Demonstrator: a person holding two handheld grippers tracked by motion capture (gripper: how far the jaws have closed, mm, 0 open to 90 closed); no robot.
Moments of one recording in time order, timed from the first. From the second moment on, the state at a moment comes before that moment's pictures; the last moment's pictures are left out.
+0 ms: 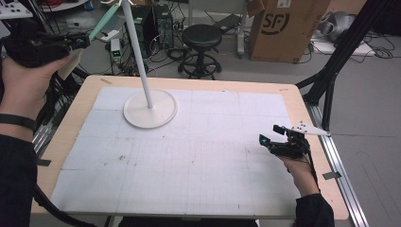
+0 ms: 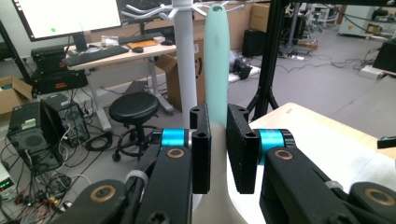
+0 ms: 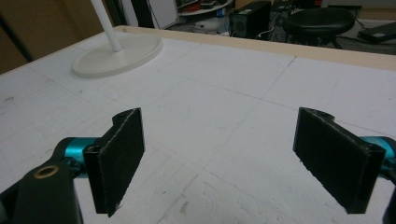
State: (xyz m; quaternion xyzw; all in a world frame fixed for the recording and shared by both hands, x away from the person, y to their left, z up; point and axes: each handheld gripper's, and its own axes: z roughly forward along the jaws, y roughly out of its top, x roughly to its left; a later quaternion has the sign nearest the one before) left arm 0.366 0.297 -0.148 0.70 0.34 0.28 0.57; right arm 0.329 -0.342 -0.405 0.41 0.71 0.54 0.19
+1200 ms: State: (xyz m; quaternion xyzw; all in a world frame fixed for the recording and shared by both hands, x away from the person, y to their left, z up) left arm 0.352 0.288 -0.267 0.71 0.30 0.22 0.60; right arm 0.329 -0.343 -0.406 0.41 0.72 0.53 0.19
